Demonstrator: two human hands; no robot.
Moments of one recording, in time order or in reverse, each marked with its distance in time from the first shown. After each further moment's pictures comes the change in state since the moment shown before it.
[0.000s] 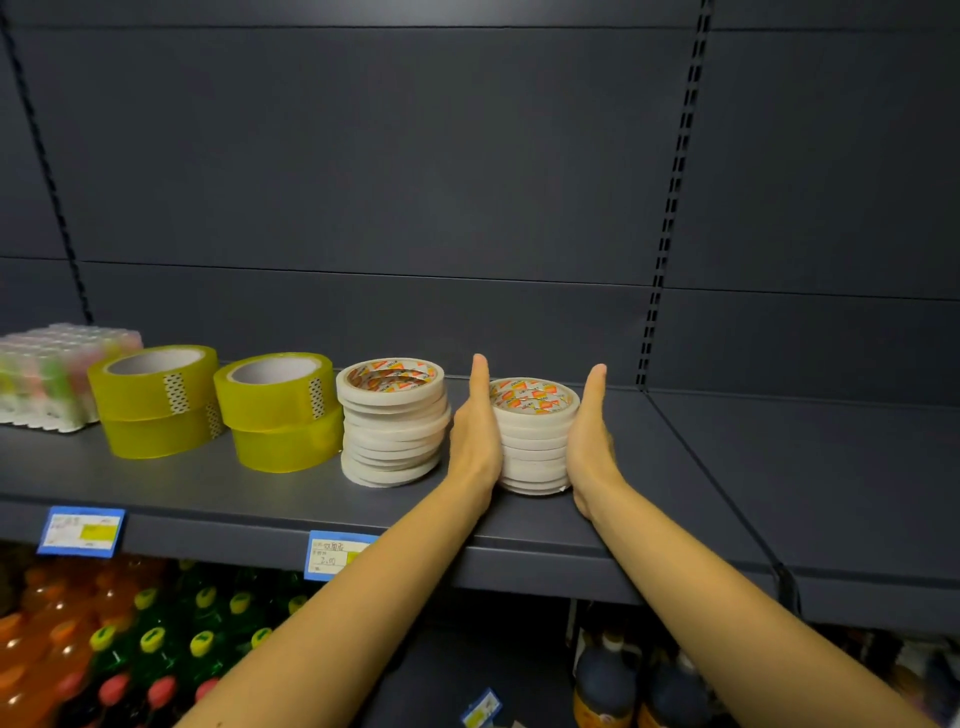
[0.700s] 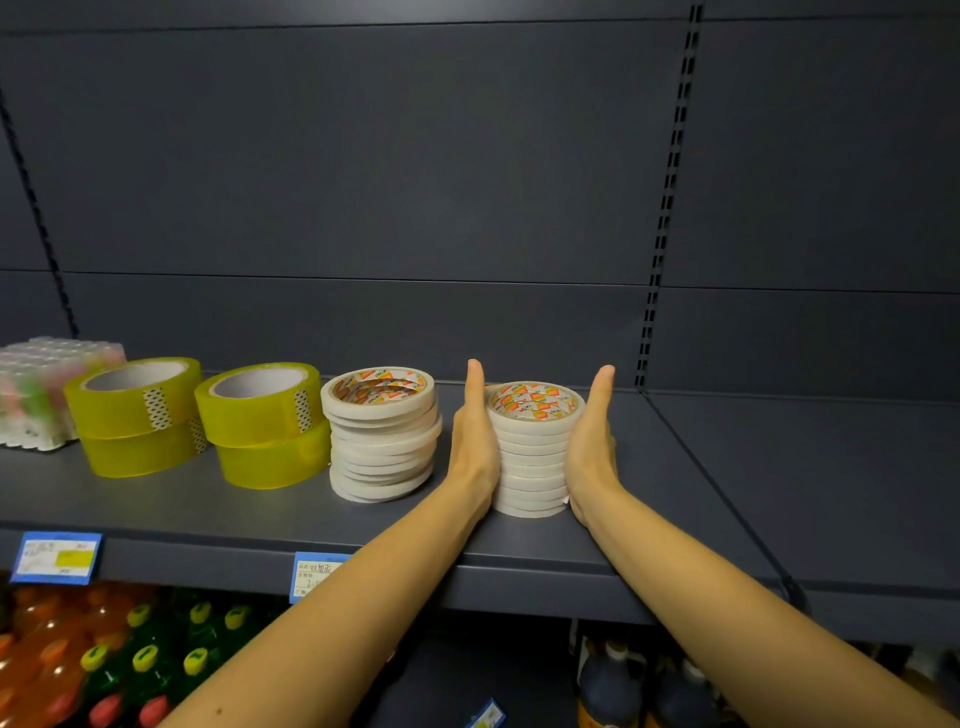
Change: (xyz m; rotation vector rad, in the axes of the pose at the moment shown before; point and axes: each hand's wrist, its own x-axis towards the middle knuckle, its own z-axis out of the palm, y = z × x) left_hand 0.022 -0.008 0.004 -0.071 -0.056 0.002; right_hand 0.011 0.002 0.000 0.088 0.022 -0.041
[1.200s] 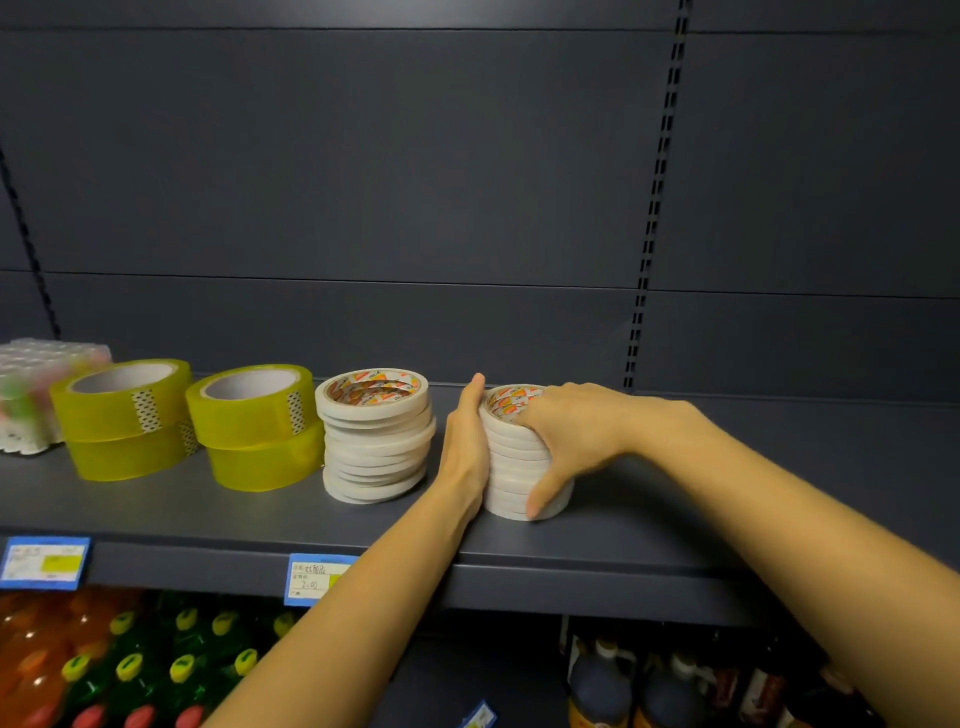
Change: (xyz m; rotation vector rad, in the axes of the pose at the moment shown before) left_hand -0.002 0.004 -0.004 -0.084 -0.028 -0.105; right_hand -0.016 -0.073 -0.019 -1.720 -0.726 -0.900
